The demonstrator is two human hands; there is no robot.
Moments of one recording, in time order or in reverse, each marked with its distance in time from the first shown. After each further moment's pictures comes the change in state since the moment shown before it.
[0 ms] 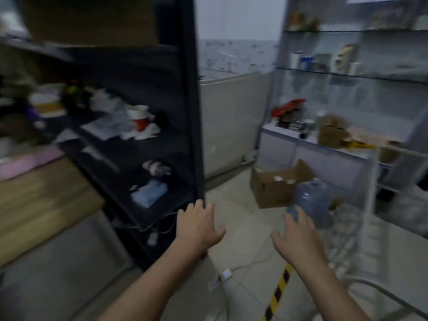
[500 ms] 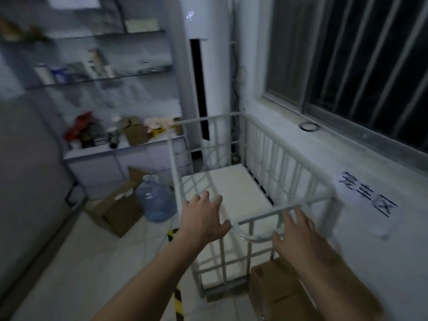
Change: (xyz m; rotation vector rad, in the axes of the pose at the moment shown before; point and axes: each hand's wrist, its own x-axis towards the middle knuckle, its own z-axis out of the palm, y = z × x) left_hand -0.051 0.458 0.023 0.041 -0.045 1.074; right_hand -0.220 0.362 -0.048 0.076 0.226 0.911
